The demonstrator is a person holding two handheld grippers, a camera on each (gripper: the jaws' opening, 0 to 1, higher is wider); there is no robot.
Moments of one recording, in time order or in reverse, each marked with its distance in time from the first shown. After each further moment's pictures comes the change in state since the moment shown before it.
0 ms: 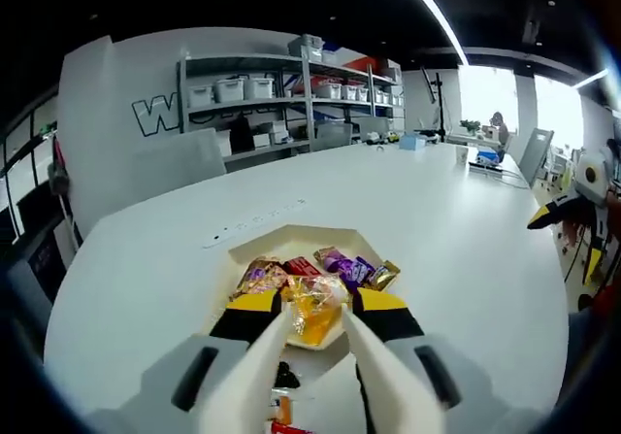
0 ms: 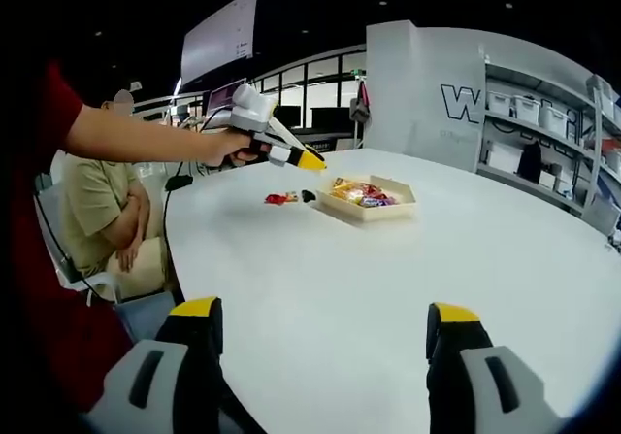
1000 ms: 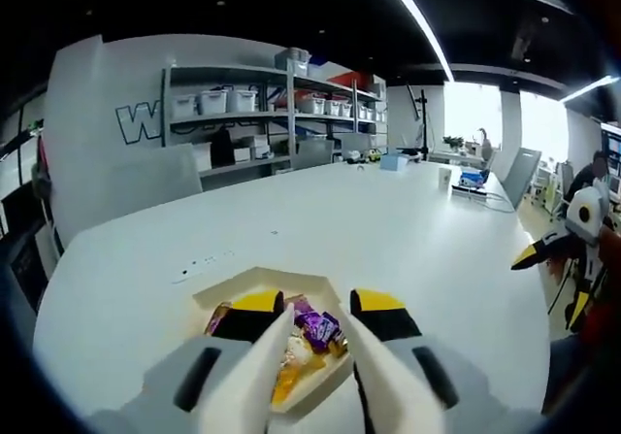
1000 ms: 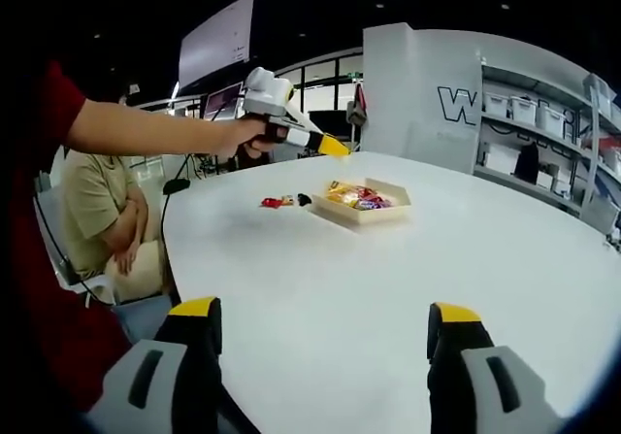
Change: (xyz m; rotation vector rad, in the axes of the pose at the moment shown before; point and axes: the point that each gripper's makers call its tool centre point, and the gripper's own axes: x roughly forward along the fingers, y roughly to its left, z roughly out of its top) left arm 0.025 -0.041 0.057 0.018 -0.070 -0.081; right arm -0.002 -0.005 0.003 0.004 -0.018 -0.009
